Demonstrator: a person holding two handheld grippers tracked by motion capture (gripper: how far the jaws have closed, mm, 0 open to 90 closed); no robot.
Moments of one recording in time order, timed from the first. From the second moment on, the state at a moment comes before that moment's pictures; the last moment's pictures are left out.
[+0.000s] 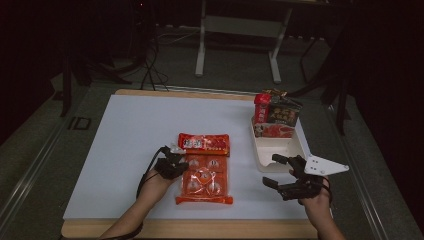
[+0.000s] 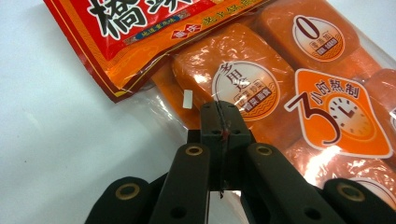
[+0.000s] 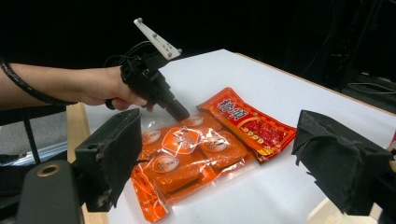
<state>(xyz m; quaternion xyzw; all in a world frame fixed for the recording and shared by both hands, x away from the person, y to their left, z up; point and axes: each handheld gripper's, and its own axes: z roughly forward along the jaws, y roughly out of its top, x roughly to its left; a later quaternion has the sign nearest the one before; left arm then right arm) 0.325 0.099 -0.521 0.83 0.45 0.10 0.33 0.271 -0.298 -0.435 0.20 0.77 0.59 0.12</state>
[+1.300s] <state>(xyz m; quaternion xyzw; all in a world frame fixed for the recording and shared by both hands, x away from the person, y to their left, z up) 0.401 0.142 -0.522 0.78 0.47 0.14 0.39 0.264 -0.289 -0.436 0.21 0.78 0.57 0.12</state>
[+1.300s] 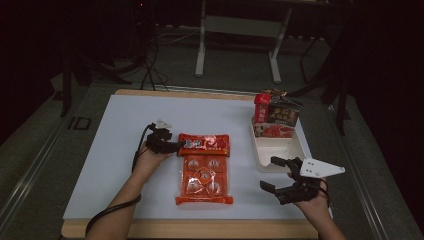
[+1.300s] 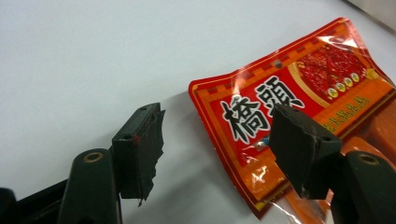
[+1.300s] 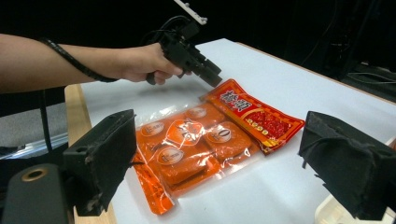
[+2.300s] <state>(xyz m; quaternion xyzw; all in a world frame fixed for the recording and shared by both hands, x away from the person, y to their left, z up) 0.416 0.109 -0.533 0.82 0.45 0.11 0.34 0.268 -0.288 -0.440 0.22 0.79 0.57 0.10</state>
